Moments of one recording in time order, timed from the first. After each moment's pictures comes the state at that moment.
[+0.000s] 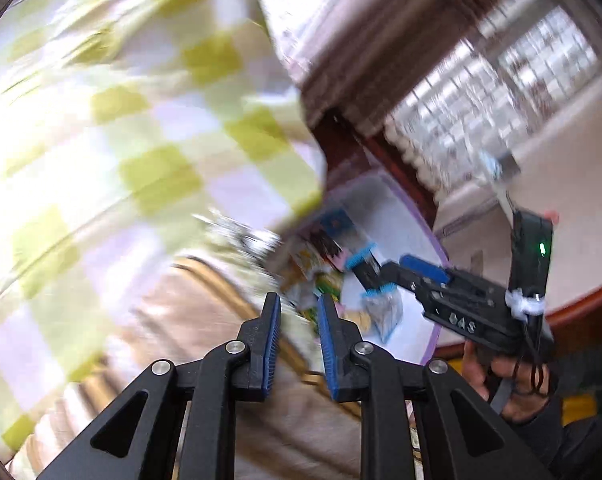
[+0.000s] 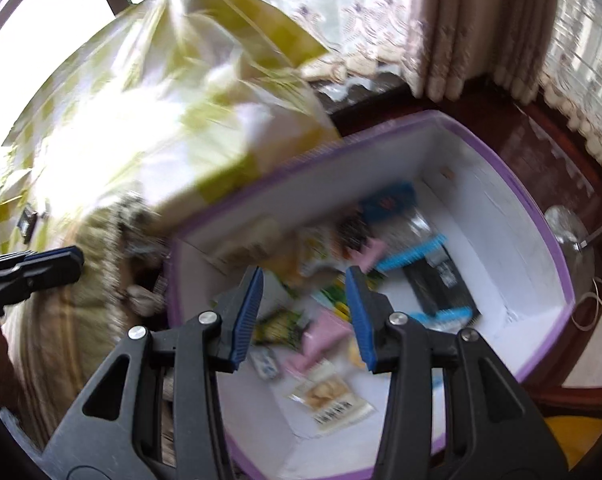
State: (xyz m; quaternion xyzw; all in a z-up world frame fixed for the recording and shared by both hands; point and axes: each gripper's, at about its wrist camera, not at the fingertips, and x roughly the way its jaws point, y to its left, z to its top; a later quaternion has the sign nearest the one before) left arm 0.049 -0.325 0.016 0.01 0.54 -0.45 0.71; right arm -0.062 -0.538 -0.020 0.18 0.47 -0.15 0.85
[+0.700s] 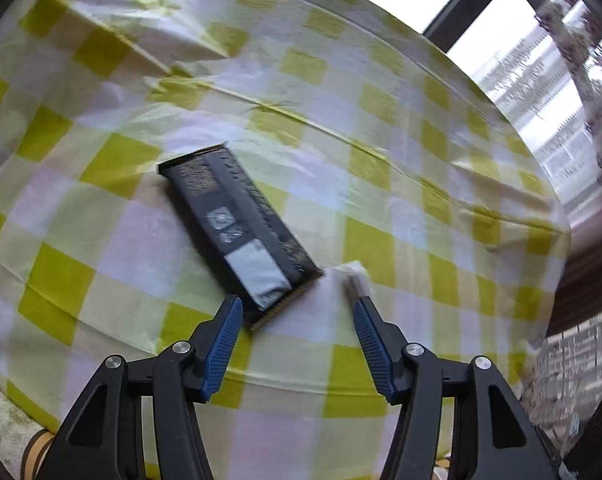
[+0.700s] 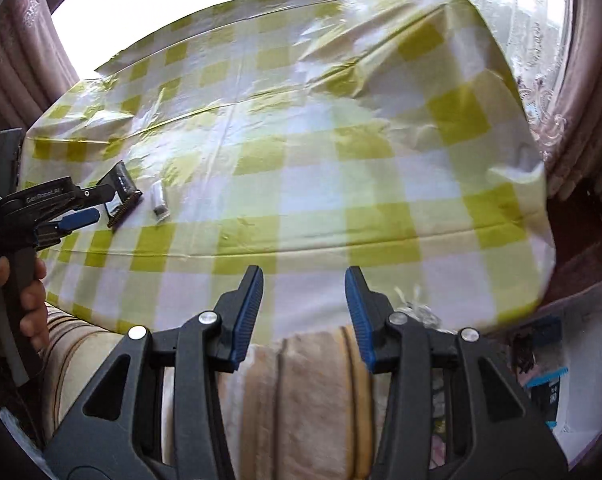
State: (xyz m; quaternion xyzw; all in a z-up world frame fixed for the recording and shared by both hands) left arm 0.177 -0.060 0.001 -0.20 0.50 -0.04 0.84; right arm 0.082 -0.364 0.007 0.08 0.45 0.03 0.89
